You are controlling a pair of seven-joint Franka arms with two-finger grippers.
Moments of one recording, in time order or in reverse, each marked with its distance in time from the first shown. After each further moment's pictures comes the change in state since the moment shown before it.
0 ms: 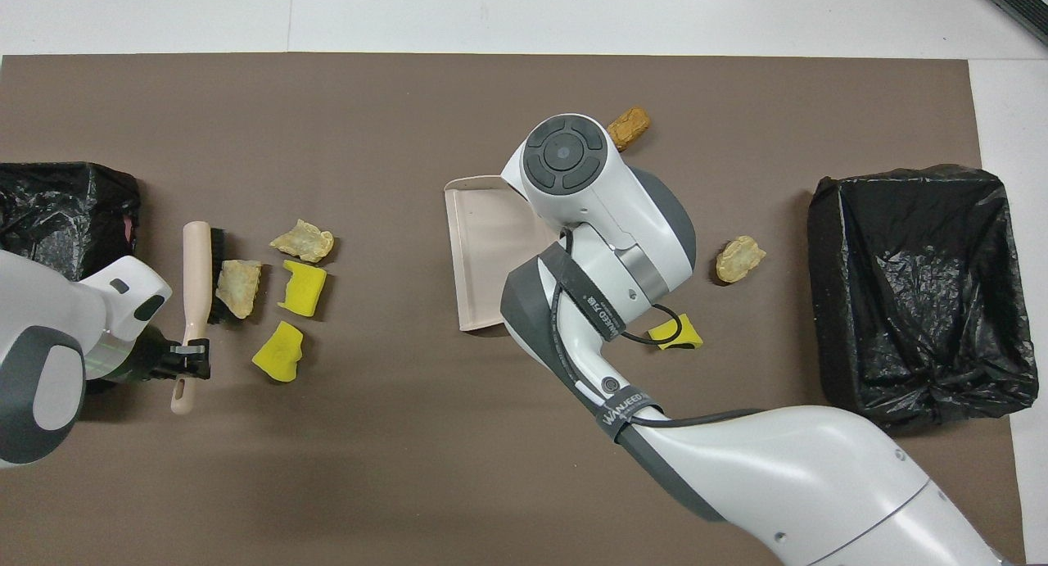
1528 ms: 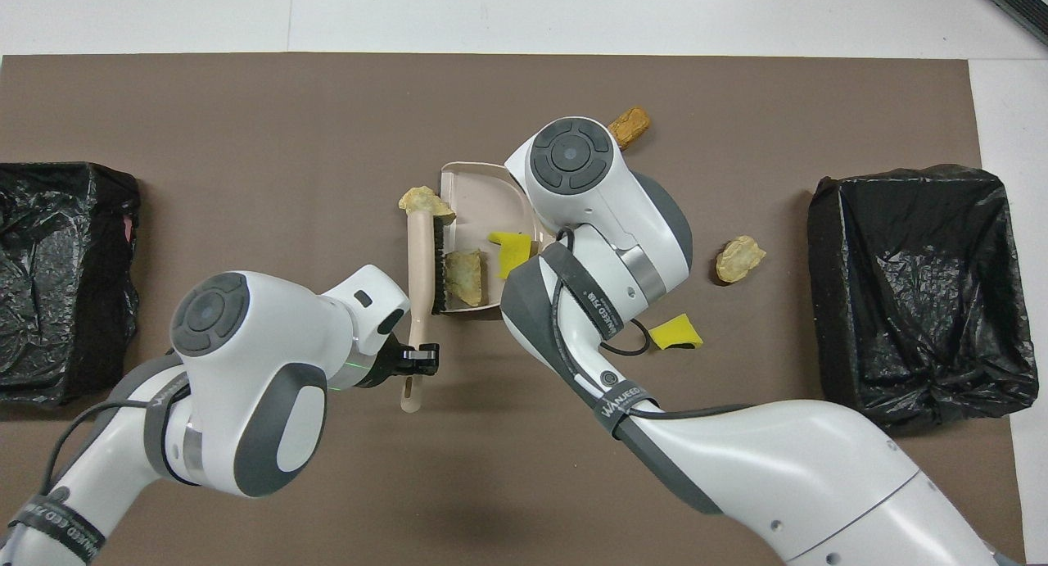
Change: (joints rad) left arm -0.474 0.047 0.017 0.059 -0.364 0.155 -0.221; right arm -0.005 0.013 0.001 -0.018 0.061 0.051 0.184
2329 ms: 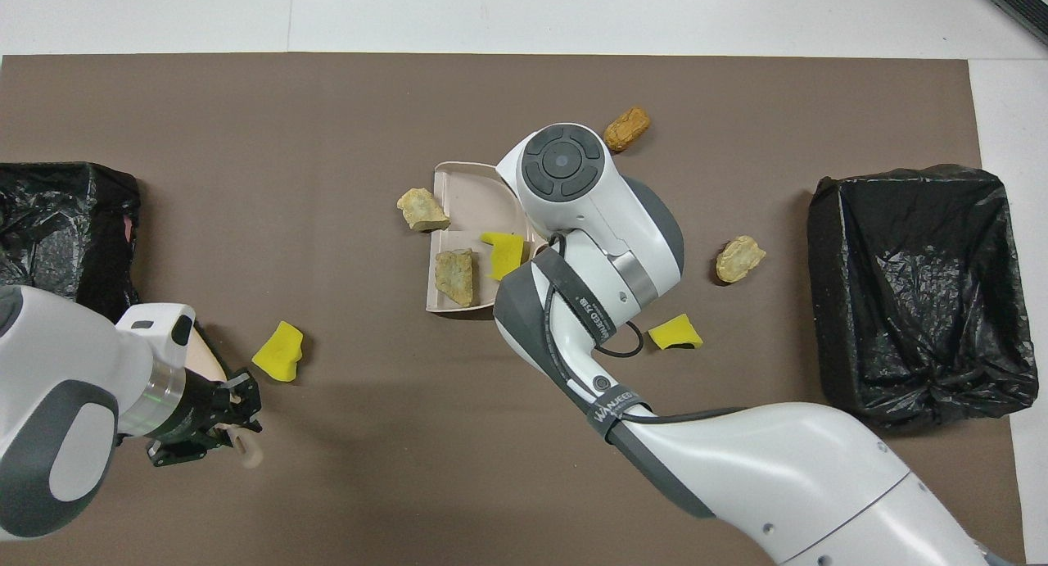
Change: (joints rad) left arm 0.330 -0.251 0.018 -0.177 0.242 -0.361 -0.472; right arm 0.015 0.002 0.002 -0.005 0.000 0.019 -0.015
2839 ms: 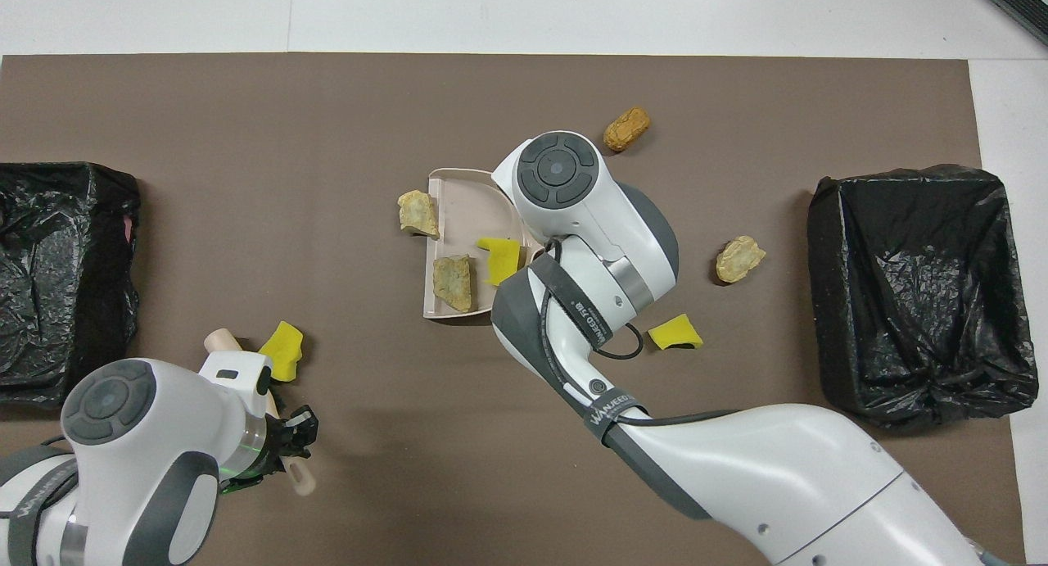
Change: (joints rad) left arm -0.122 -0.042 -0.086 -0.161 0.001 0.210 -0.072; right arm 0.002 0.000 0.000 -0.016 0.000 0.013 -0.012
